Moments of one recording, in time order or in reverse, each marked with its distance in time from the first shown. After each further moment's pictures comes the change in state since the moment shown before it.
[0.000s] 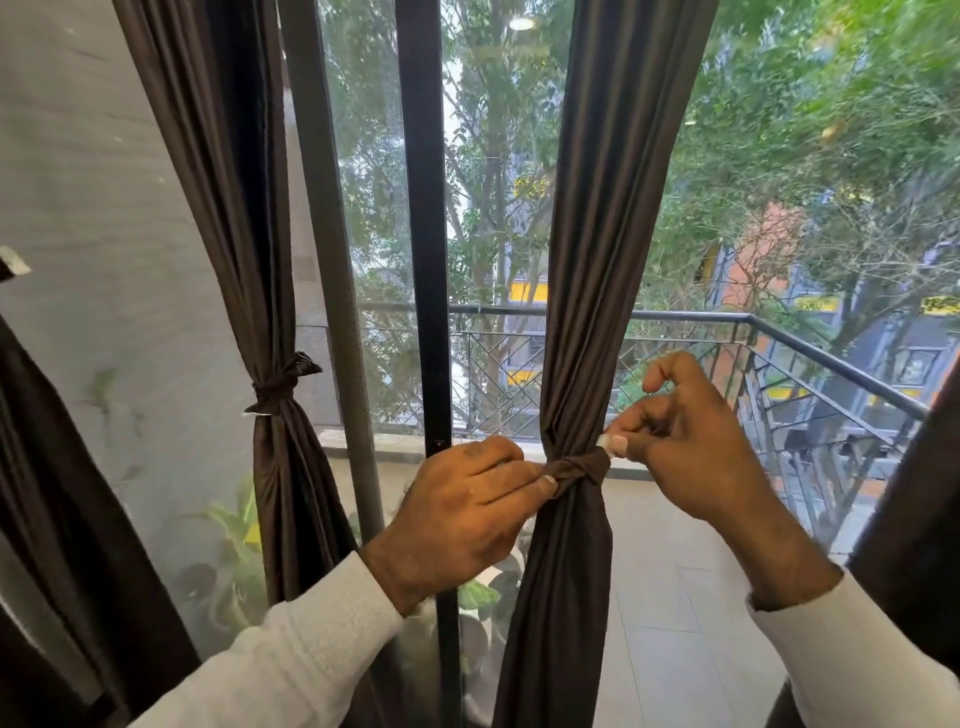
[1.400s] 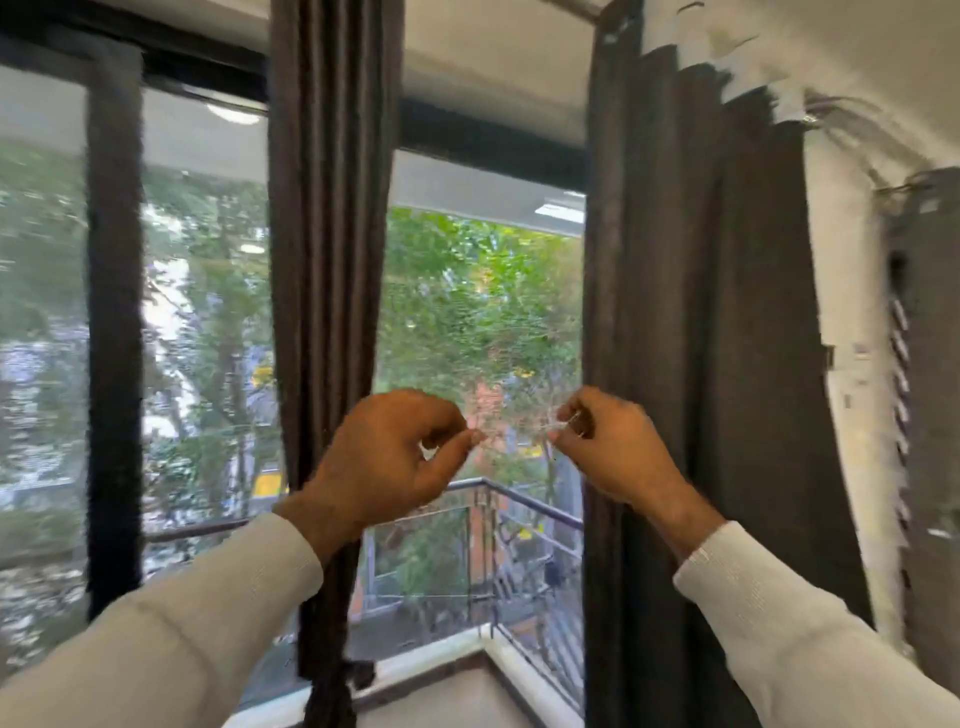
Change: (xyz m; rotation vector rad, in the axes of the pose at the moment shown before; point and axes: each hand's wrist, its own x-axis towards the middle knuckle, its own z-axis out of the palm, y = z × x) left_hand 0.296 -0.036 0.027 -0.472 0.227 0.085; right_hand 0.032 -0.070 -0.232 -0.671 0.591 -0.111
